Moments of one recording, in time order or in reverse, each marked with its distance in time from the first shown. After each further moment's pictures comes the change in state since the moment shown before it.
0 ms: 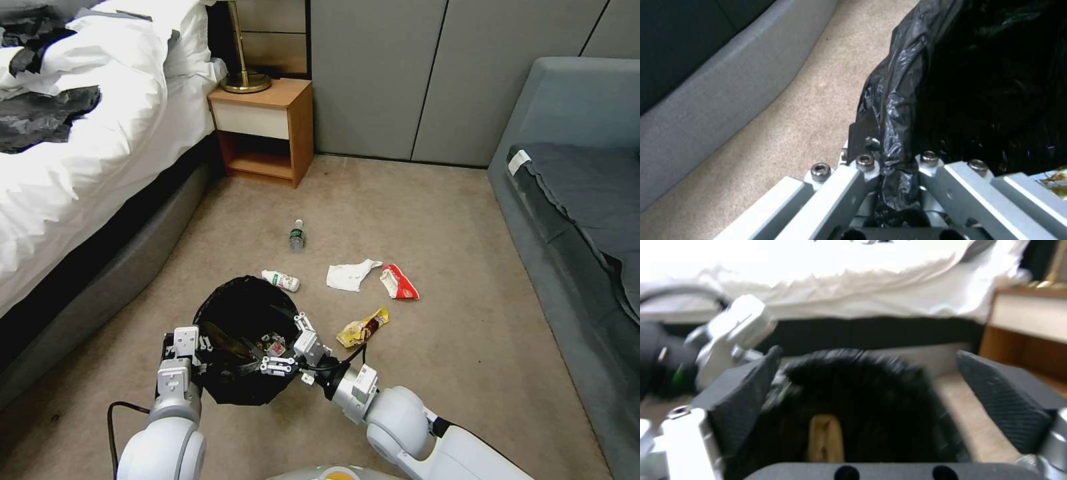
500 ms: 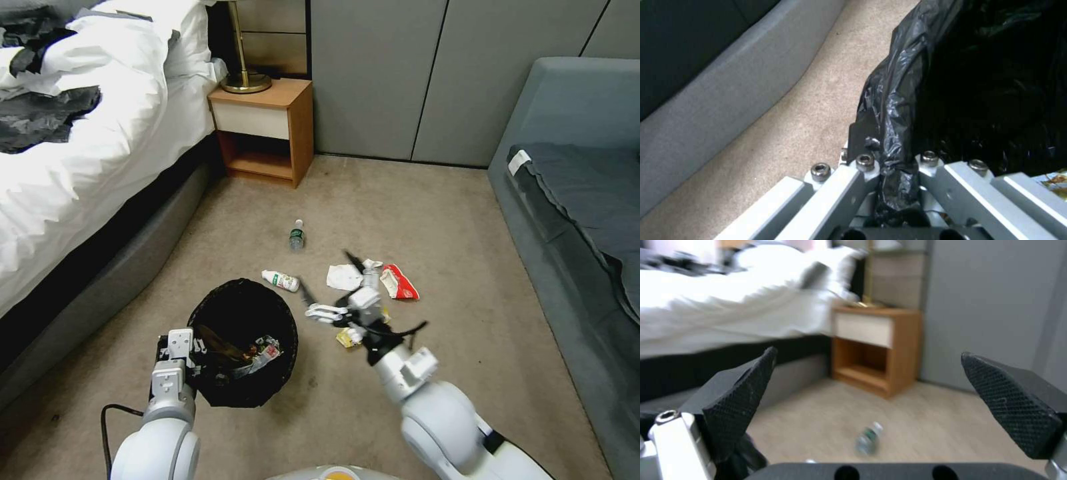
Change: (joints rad) left arm 0.004 0.013 -0.034 0.009 -0.016 0.000 0.002; right arm -0.320 0.073 0.363 0.256 -0.139 -0.083 0.244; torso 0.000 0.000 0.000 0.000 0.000
